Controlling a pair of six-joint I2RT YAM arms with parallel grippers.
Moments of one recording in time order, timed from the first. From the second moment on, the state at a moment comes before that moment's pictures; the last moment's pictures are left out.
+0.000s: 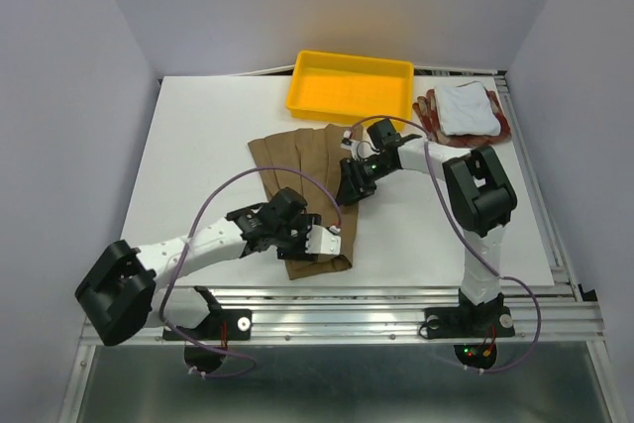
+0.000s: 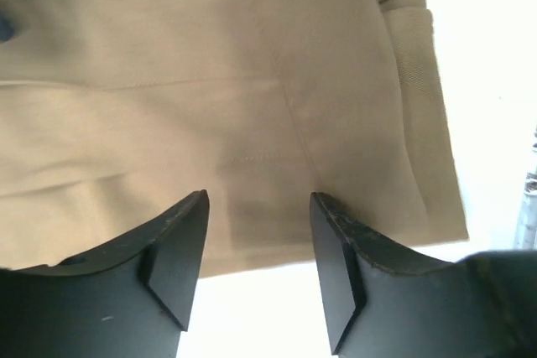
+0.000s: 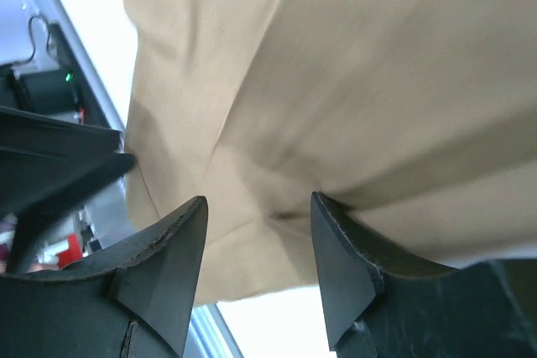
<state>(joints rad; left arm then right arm) -0.85 1.28 0.66 -0.39 0.21 0.86 0.43 2.07 1.38 -0.49 -0.88 0.10</state>
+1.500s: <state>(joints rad) -1.41 1.37 0.64 -0.40 -0.14 0.47 0.65 2.05 1.10 -0.52 -1.12 -0.04</state>
